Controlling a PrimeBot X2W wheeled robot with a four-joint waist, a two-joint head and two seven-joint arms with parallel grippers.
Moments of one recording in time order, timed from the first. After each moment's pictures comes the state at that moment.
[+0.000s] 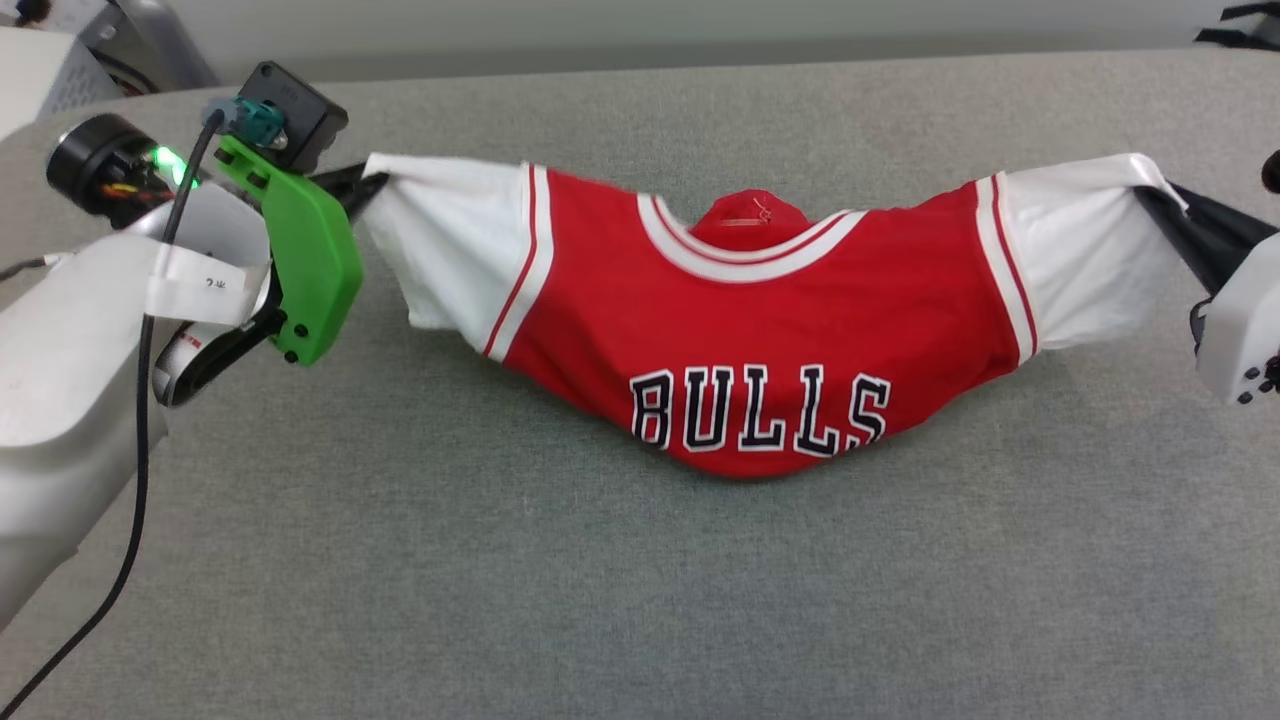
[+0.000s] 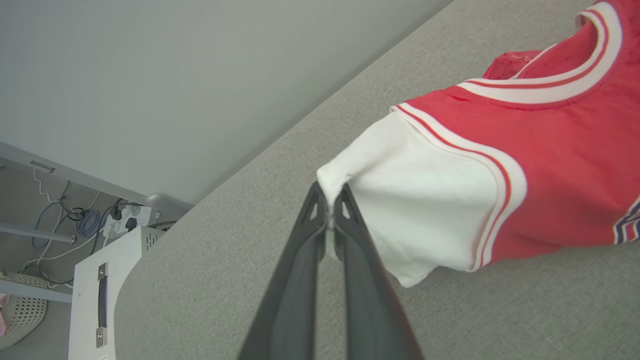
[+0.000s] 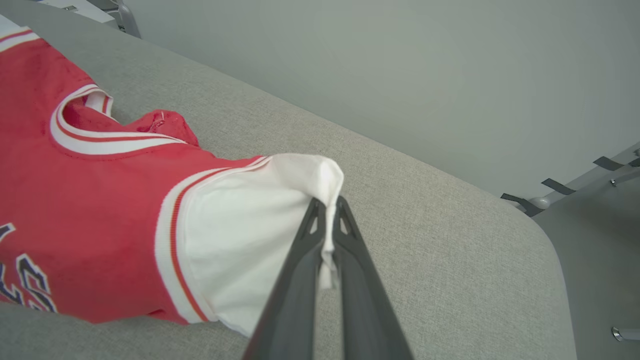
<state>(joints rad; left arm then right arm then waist) -1.05 0.74 -1.02 0.35 -0.81 -0.13 0.28 -0.71 -0.79 0.63 0.26 0.73 0.13 0.13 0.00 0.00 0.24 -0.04</state>
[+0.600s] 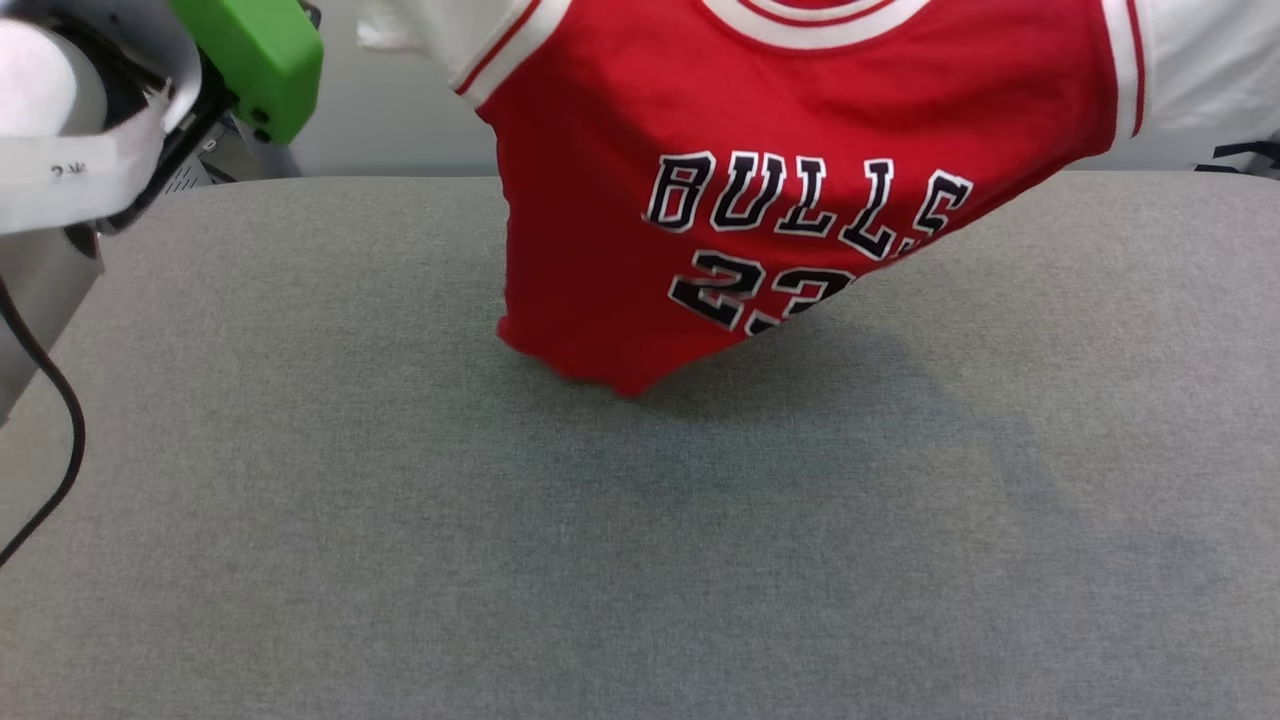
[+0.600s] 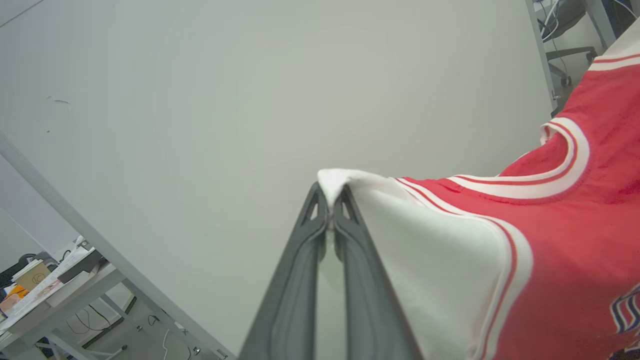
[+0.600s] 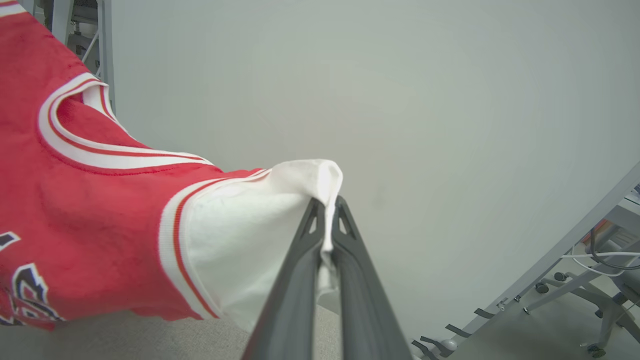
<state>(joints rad) -1.26 0.74 -0.89 0.20 -0.71 -0.05 0.07 -0.84 -0.84 0.44 0.12 0.71 0.13 0.19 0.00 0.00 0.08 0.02</state>
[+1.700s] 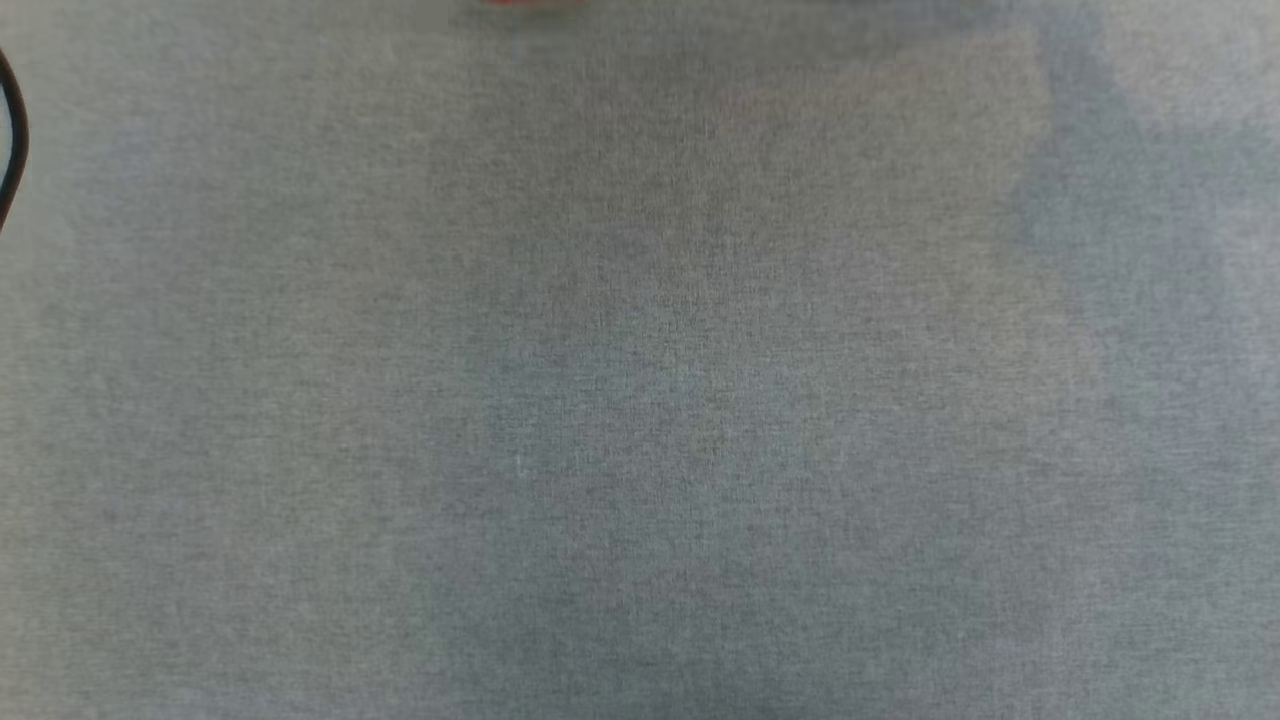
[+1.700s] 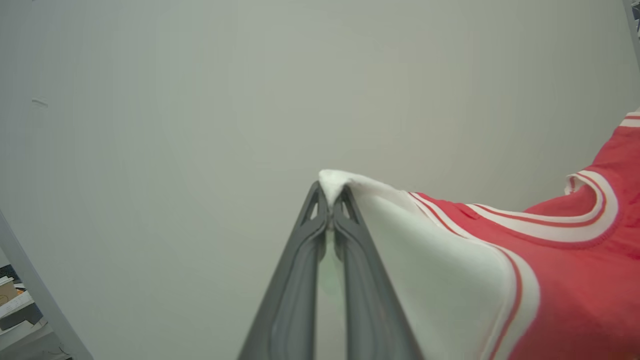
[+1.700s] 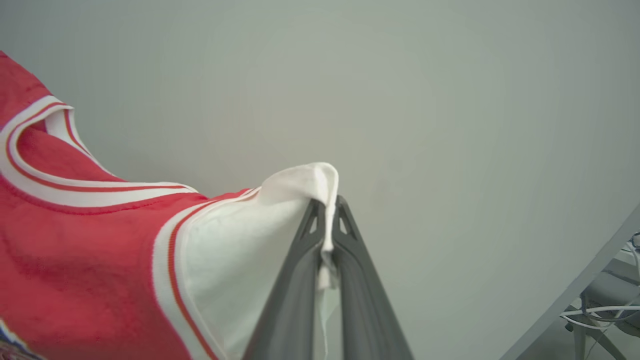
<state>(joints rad) -1.81 0.48 -0.79 0.66 -0.62 -0.06 -0.13 -1.58 -0.69 0.50 0.51 0.59 0.13 0.13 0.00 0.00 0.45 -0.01</state>
